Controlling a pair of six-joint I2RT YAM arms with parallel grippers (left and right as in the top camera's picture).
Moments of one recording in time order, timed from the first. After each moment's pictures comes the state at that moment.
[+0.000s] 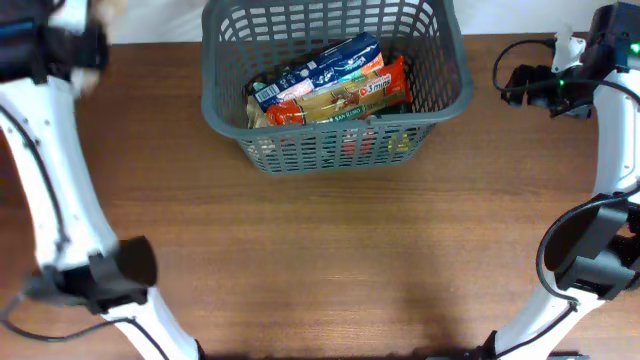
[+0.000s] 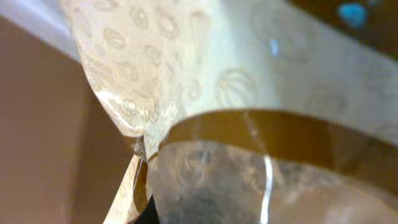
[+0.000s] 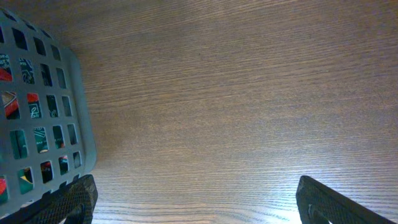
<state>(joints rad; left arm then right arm) 0.20 2.02 2.56 -1.25 -0.06 0.34 -0.31 2.05 2.02 -1.15 -0.23 -0.10</state>
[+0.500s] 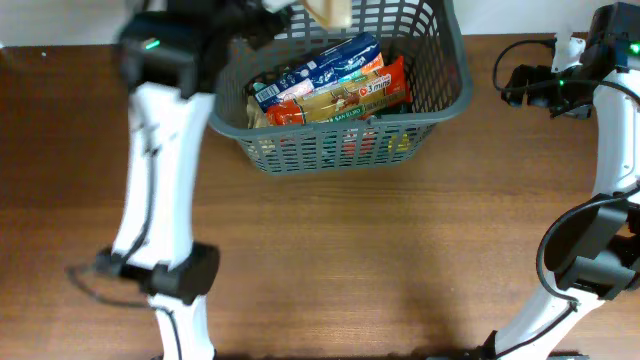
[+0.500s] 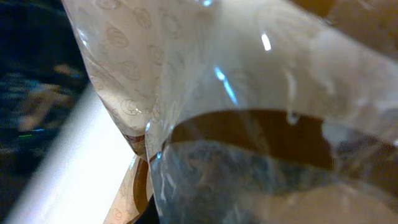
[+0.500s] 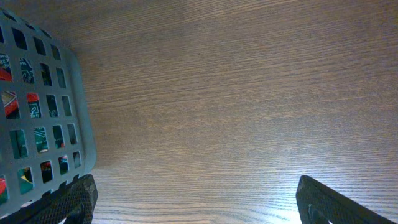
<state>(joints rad) -0.30 2.09 2.65 -1.08 0.15 0.82 -0.31 2.05 2.02 -1.15 -0.23 -0.10</state>
